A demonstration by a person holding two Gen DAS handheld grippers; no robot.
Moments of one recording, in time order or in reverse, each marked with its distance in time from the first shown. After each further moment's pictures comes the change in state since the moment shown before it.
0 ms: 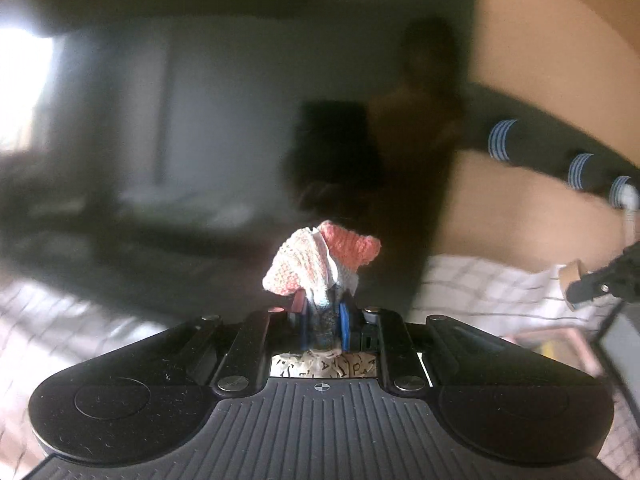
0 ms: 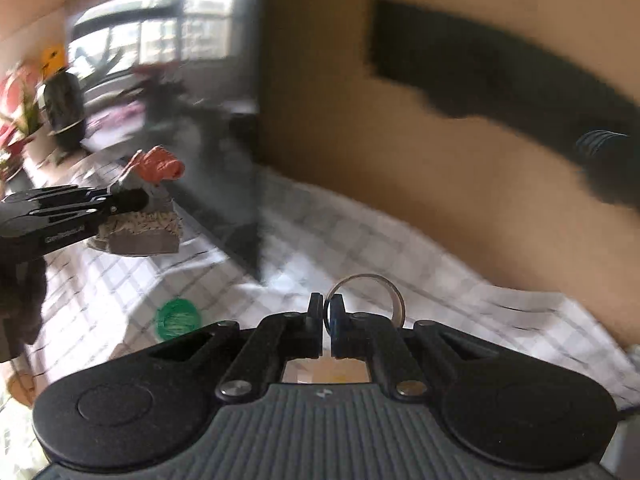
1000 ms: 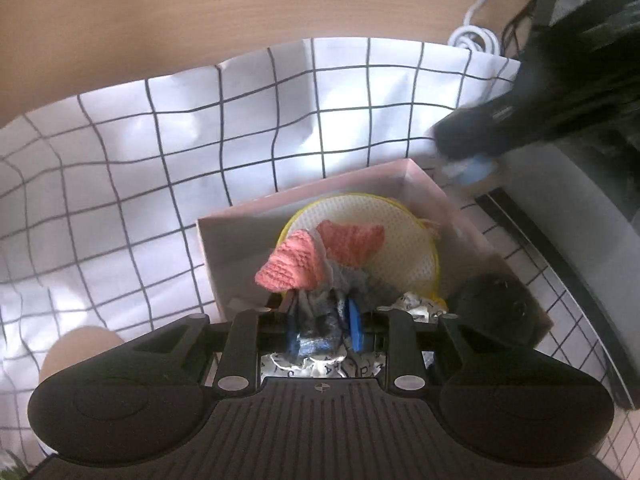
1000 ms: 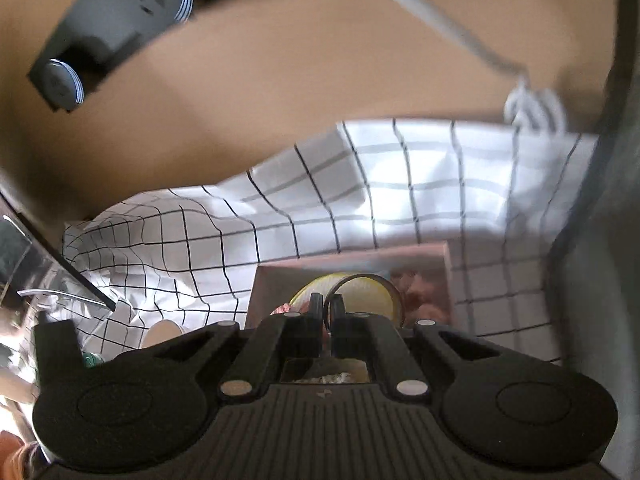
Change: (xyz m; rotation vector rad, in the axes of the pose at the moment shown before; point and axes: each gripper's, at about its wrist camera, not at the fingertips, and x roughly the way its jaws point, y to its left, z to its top) left arm 0.163 -0.289 -0.101 0.342 0.429 -0.288; right arm 0.040 -0.200 -0.134 0.624 0.040 0.009
